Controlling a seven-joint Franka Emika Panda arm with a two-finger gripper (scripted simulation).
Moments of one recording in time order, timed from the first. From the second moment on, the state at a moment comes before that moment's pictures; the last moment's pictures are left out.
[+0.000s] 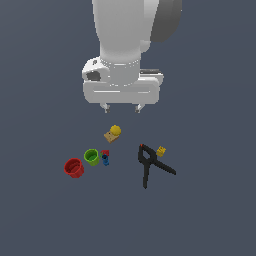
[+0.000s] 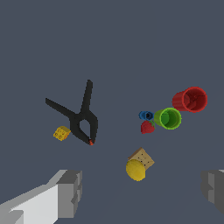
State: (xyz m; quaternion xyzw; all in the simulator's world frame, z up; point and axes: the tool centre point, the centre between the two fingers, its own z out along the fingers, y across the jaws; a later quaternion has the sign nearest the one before) arm 0.005 -0.017 0.324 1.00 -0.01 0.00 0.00
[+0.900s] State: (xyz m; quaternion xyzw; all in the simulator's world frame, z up) arm 0.015 -0.005 0.311 1.00 -0.01 0.01 0.01
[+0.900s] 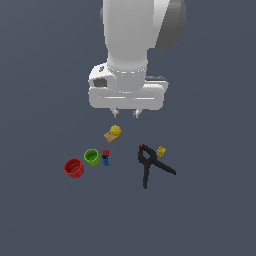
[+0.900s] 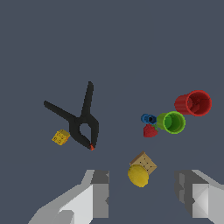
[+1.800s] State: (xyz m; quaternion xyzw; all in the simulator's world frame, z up) arm 0.095 0.029 0.183 0.99 -0.07 0.06 0.05
